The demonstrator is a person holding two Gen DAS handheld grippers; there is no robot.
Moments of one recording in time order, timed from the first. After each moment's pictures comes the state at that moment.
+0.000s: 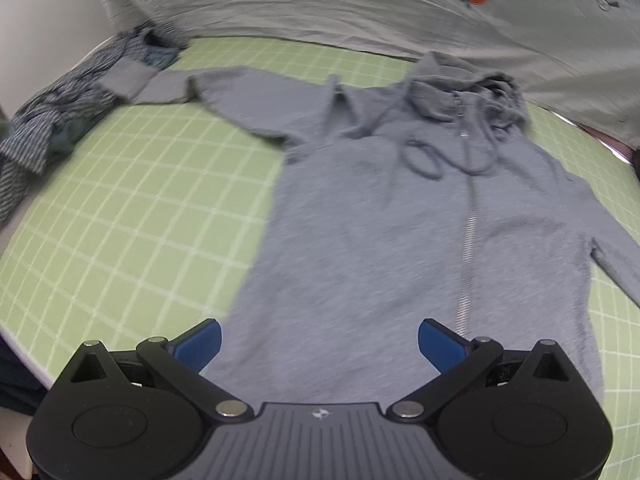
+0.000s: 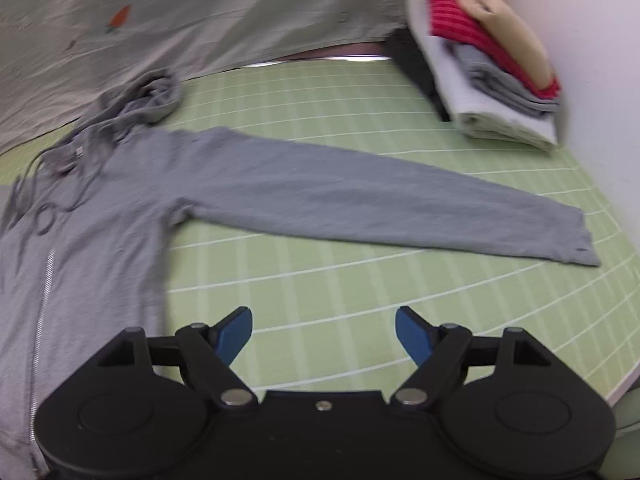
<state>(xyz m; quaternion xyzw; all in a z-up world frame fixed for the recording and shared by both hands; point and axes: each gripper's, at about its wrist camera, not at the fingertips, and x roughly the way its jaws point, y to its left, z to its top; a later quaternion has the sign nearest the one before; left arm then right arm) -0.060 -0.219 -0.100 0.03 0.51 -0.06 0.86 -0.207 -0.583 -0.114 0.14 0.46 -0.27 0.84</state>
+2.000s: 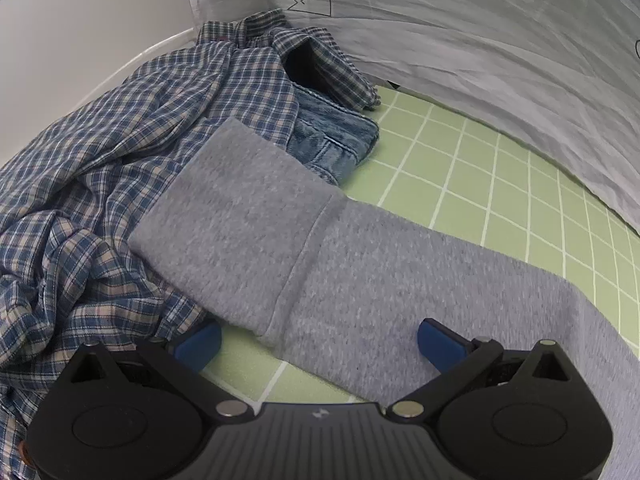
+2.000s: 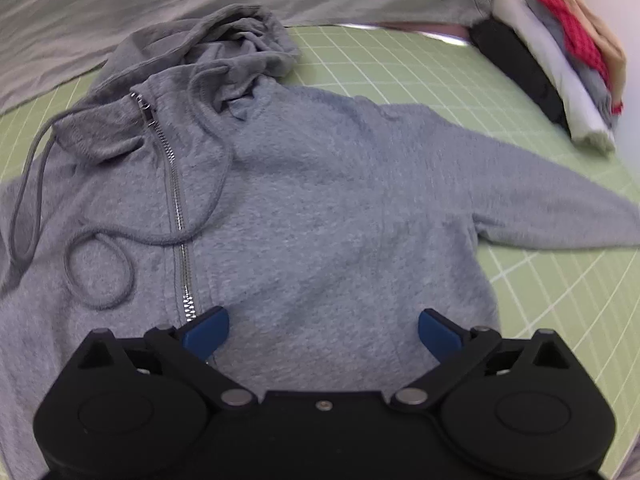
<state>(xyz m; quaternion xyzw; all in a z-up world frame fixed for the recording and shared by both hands) 0.359 -0.009 -0.186 -0.02 0.48 0.04 0.87 0.047 -0.435 -0.177 0.11 0.50 -0.37 0.78</state>
